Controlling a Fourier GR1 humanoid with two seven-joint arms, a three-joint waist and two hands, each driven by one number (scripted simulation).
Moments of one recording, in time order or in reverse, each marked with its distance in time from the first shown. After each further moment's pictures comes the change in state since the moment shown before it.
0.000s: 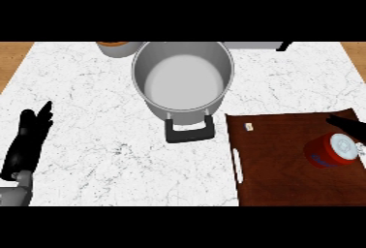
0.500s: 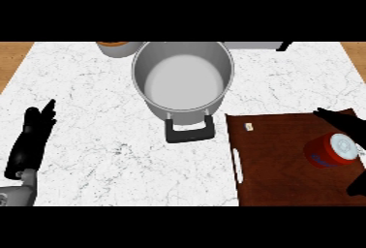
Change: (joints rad) left arm -0.006 -0.050 0.023 -0.041 -0.061 -0.019 0.043; right arm -0.095 0.113 0.018 0.095 0.157 0.000 -0.023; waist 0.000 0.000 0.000
